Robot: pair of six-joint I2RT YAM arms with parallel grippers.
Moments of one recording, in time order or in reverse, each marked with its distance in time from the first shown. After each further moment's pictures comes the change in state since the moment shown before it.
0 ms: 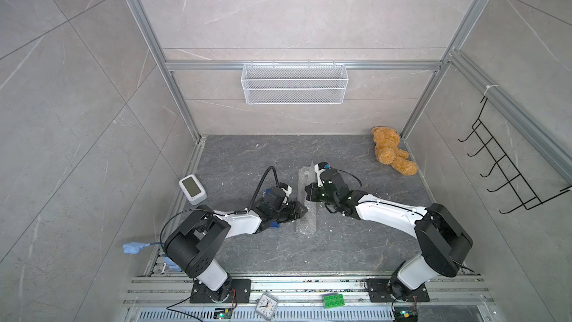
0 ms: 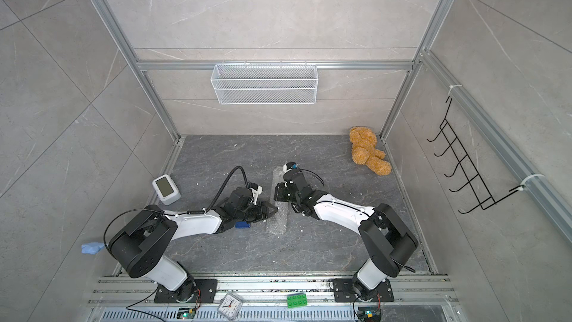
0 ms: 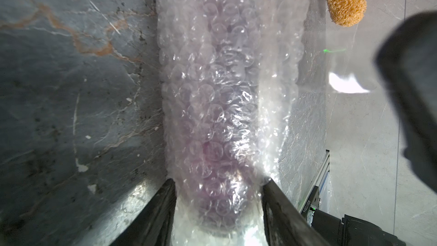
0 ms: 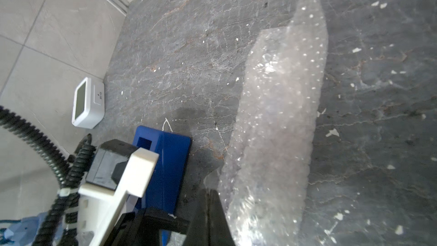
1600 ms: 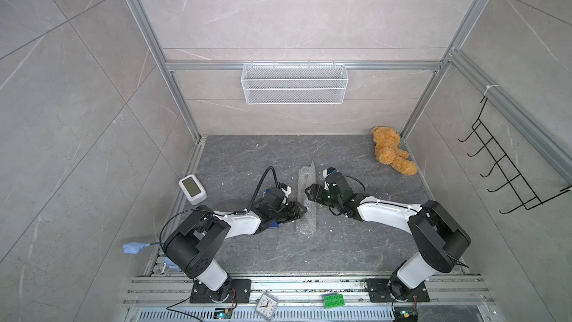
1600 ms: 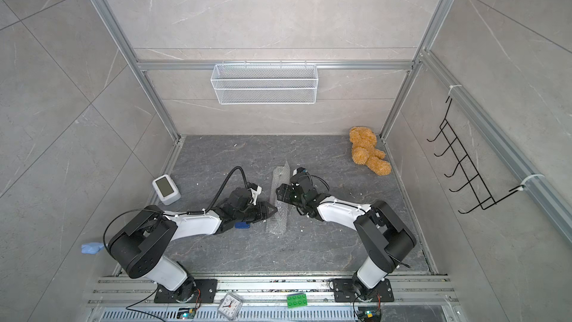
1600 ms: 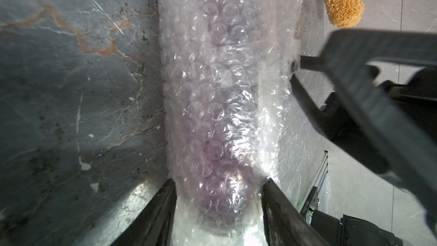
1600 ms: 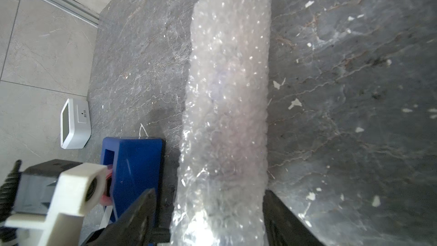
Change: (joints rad) left arm 0.000 -0.003 -0.010 0.015 0.002 -0.004; right arm -0.047 0.010 -0.044 0.006 -0.018 0.115
